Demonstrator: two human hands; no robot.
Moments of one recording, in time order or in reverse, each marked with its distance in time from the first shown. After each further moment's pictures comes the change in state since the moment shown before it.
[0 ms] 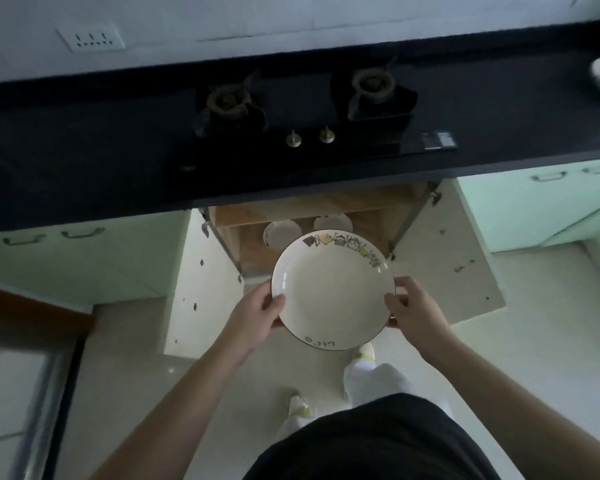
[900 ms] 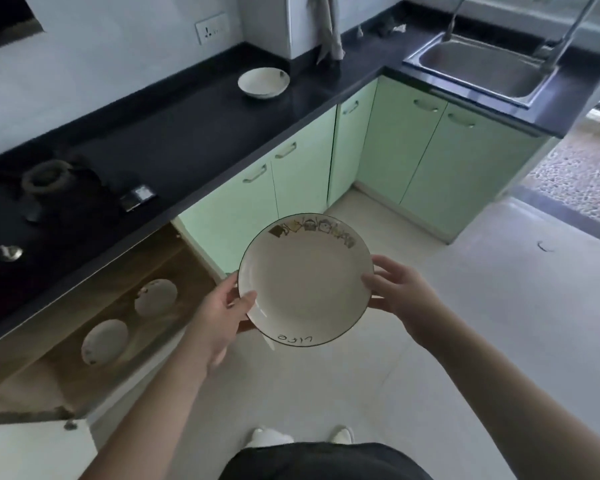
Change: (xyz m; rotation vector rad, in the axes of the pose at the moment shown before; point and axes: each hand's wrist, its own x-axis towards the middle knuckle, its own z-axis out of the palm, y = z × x) left_hand -0.034 0.149 0.427 0.068 -0.520 0.126; right_hand -0.144 0.140 -0.409 0.590 0.359 0.004
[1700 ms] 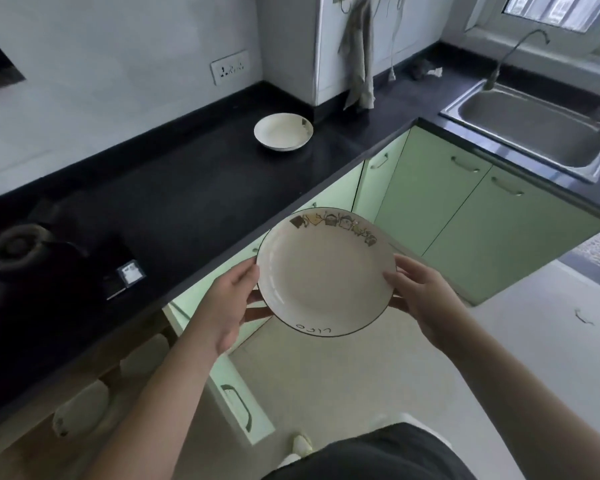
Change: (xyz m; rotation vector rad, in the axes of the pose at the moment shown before) left_hand 0.255 0.129 -0.018 -0.078 -0.011 0.001; right_hand 0.261 -0.107 -0.012 0.022 0.041 -0.058
